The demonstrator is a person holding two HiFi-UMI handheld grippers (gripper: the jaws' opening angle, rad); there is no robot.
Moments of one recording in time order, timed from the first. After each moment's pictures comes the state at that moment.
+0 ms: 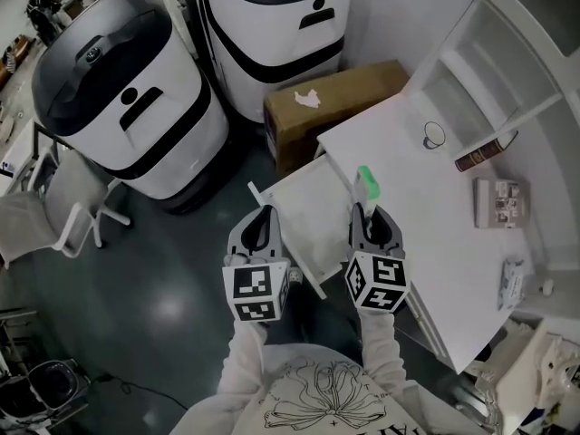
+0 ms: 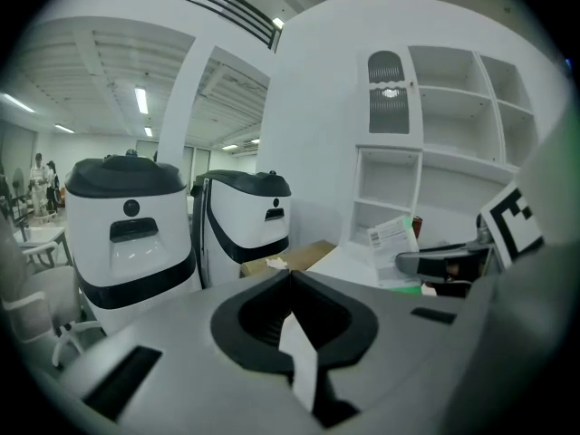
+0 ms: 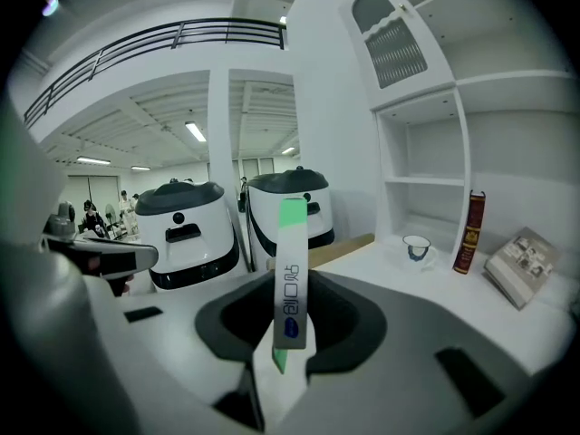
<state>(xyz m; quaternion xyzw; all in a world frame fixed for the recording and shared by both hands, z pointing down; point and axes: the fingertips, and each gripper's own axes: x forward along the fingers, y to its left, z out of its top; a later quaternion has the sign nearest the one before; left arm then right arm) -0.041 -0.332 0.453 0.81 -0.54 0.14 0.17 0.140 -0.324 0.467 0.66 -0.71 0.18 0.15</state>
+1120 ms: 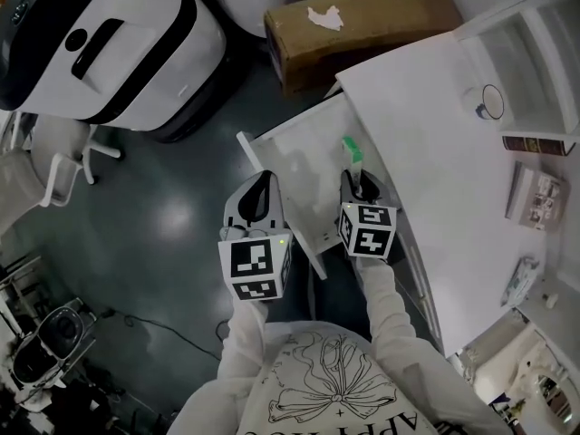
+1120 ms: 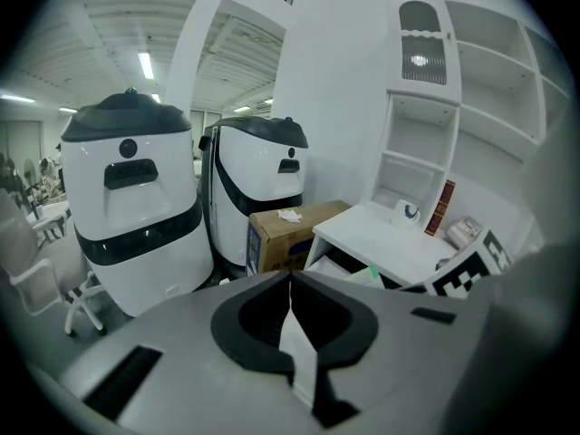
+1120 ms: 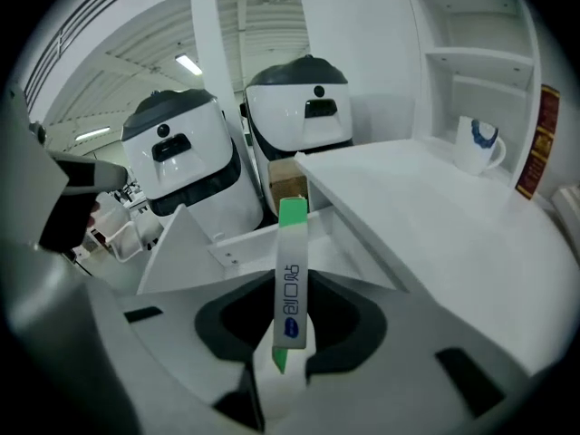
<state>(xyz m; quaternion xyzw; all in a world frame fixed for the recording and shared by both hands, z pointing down) -0.025 -0.368 0.582 0.76 -0.55 0.23 0.26 0.139 -0.357 0.700 0.55 -0.70 0.33 0.30</state>
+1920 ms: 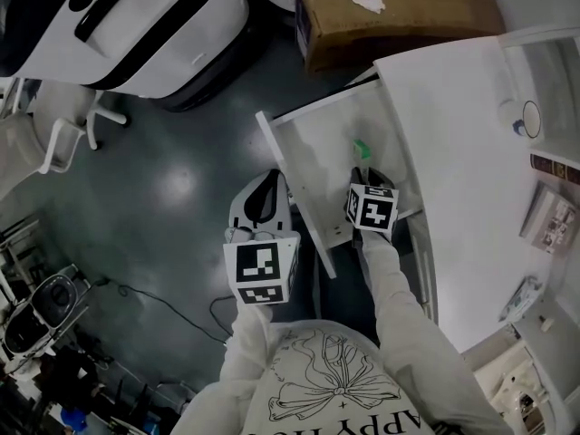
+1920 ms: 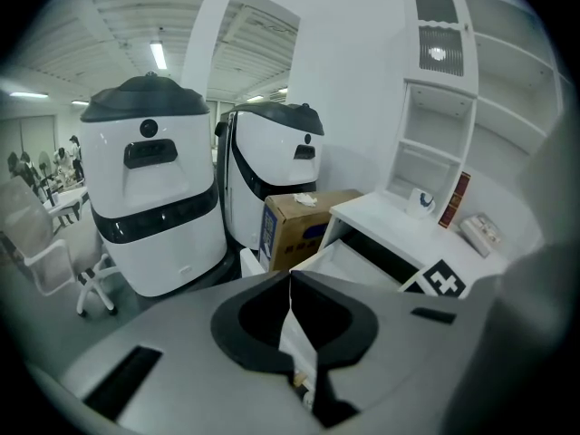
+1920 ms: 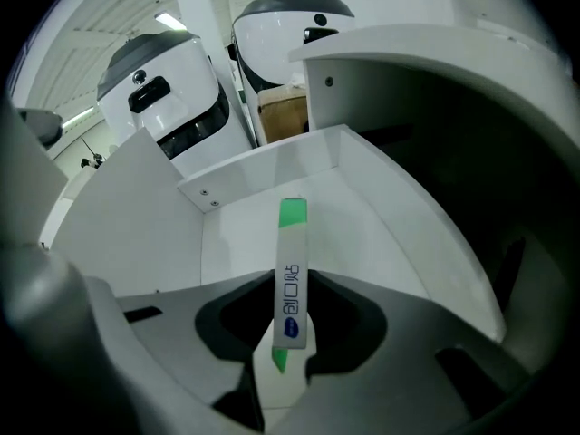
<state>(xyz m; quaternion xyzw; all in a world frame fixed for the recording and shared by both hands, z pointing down) -0.052 -0.352 0.619 0.73 -0.58 0.24 0.29 0.132 -0.332 0.818 0.50 -0.65 0.41 0.40</state>
